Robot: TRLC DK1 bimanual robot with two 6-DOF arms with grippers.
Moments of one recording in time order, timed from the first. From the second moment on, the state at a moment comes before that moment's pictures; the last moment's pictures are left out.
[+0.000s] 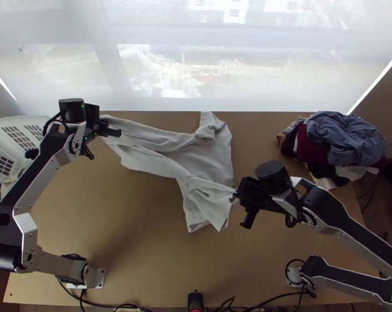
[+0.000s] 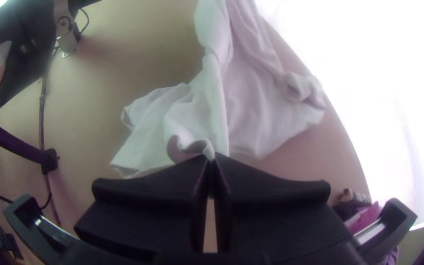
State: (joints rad) left arm -0.07 1.54 1.34 -0.35 -0.07 0.15; right arm 0.80 1.12 1.09 -0.80 -0.05 -0.38
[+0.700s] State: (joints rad) left arm -0.18 1.63 1.41 -0.37 -0.07 0.15; right arm 0.58 0.96 1.28 -0.96 0.02 -0.51
